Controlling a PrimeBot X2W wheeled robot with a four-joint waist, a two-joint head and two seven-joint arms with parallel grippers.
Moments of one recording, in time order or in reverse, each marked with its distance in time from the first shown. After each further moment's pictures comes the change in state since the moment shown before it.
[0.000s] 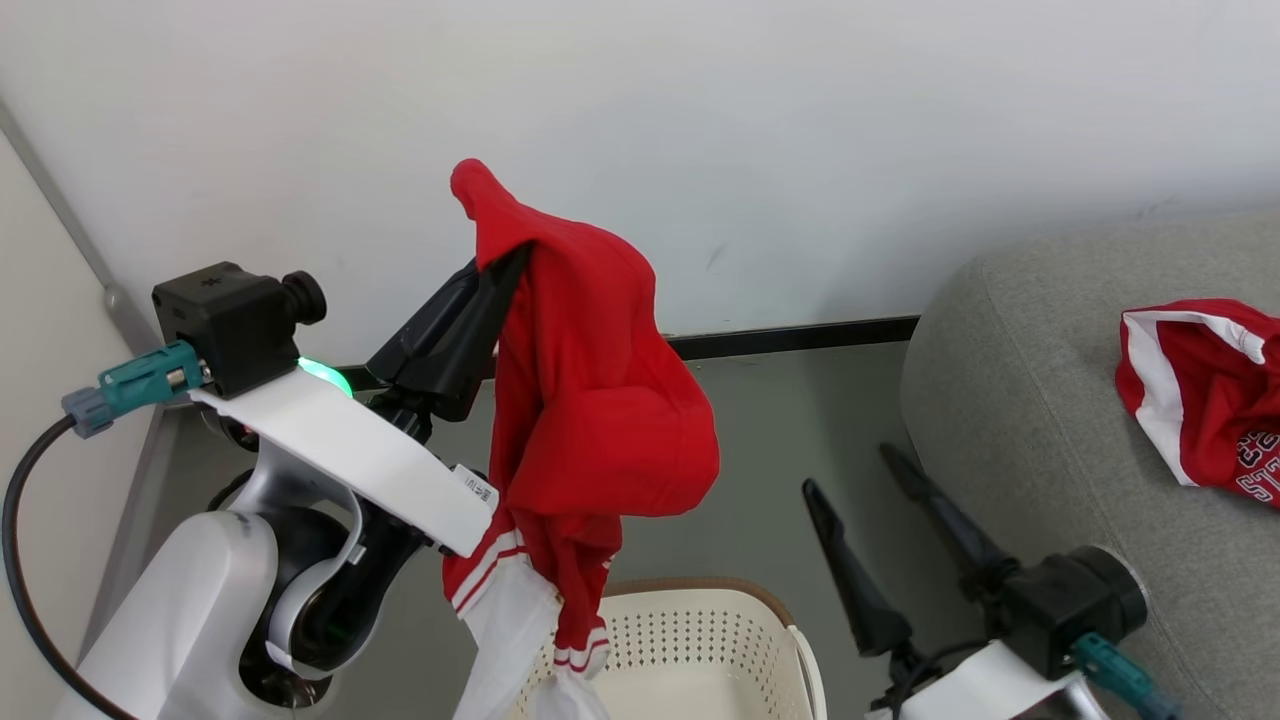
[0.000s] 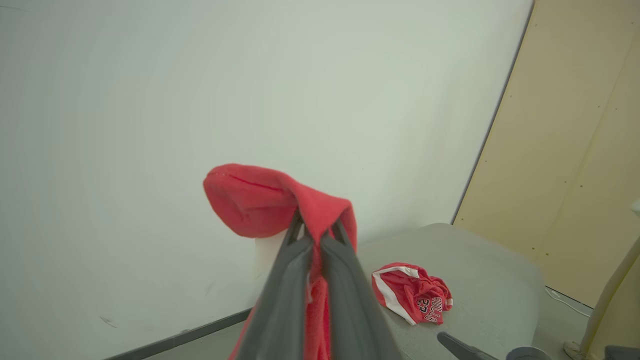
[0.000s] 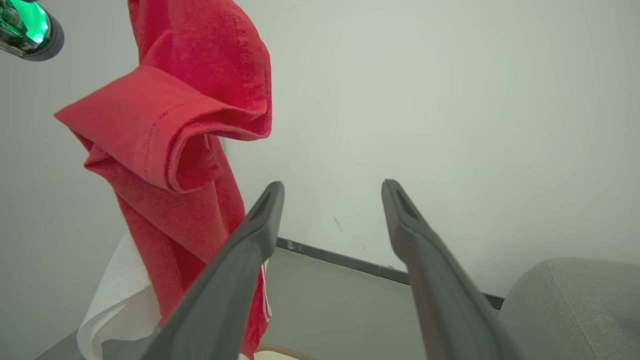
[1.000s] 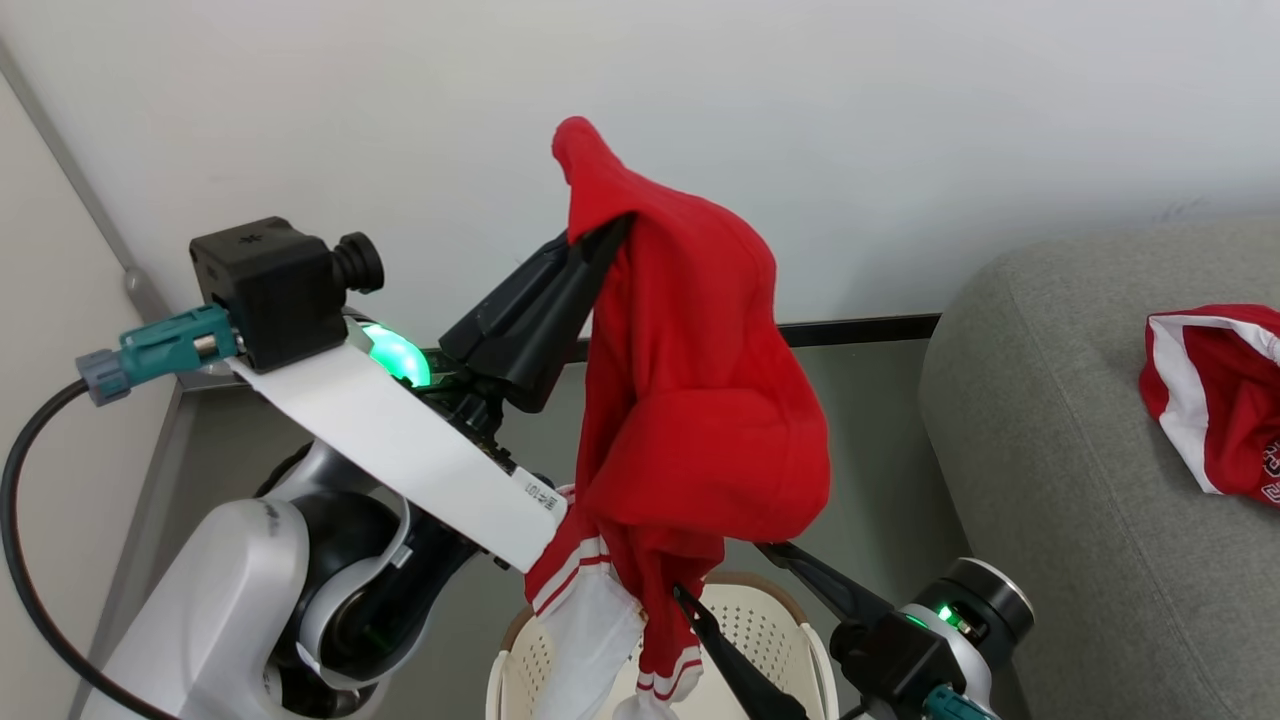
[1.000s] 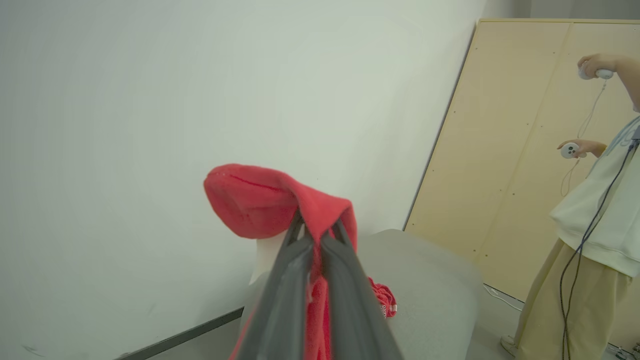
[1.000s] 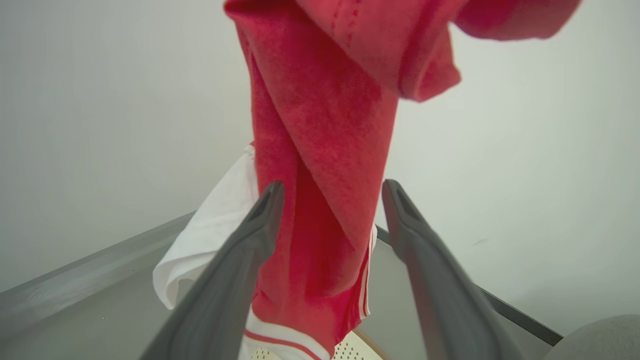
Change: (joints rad) left arm -0.060 -0.061 -0.032 -0.114 -0.072 0.030 0.084; right arm -0.029 -0.084 0.257 -0.023 -0.057 0.001 0.100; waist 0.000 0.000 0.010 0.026
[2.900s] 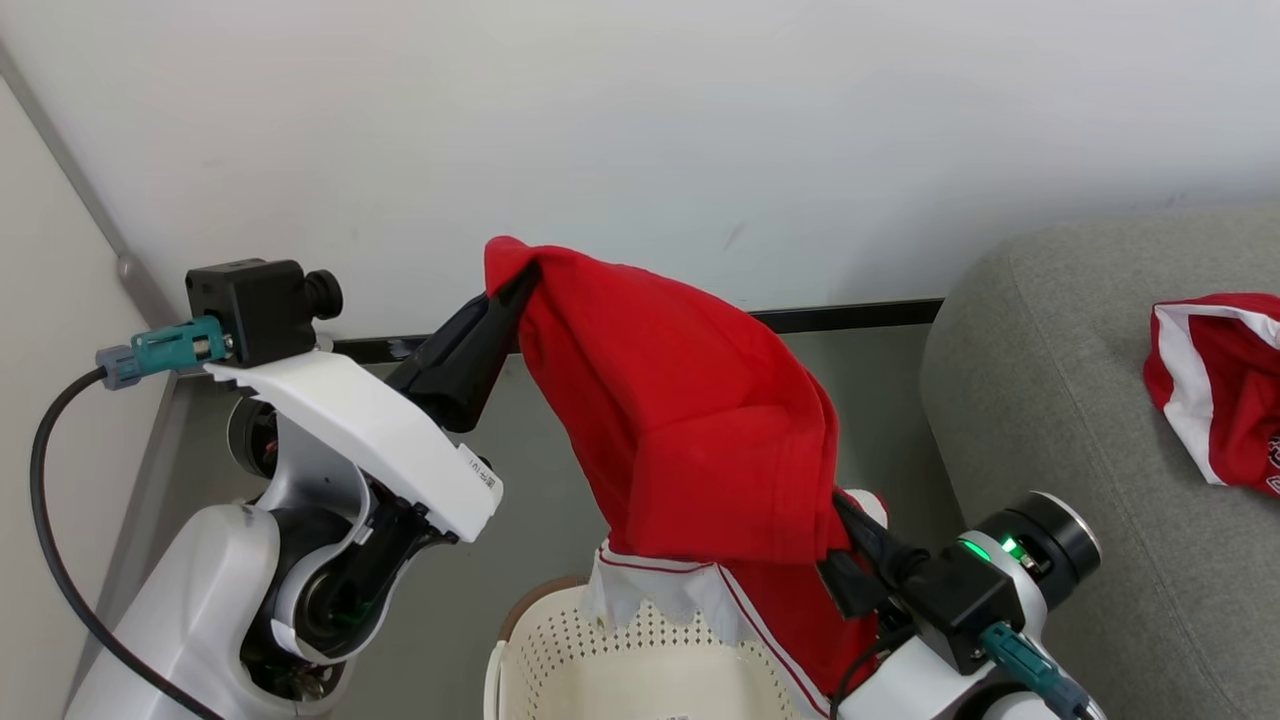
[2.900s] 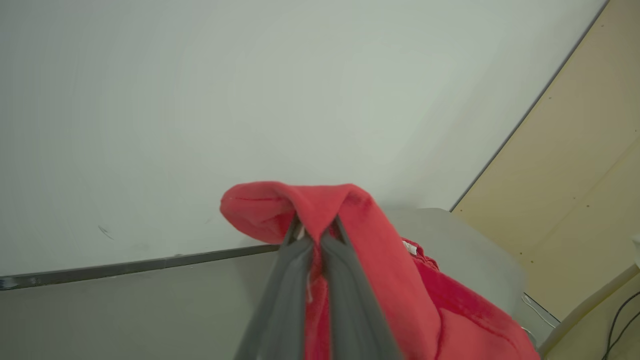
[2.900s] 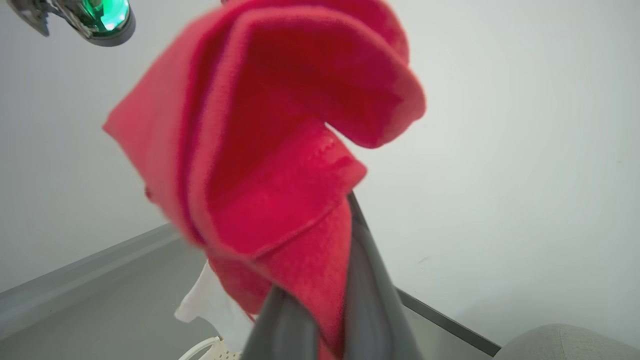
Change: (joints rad) left arm 0.064 0.036 0.040 0.142 -0.047 0.069 0.041; right arm -0.064 0.038 -0.128 0.019 -0.087 0.000 -0.056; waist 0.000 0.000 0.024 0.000
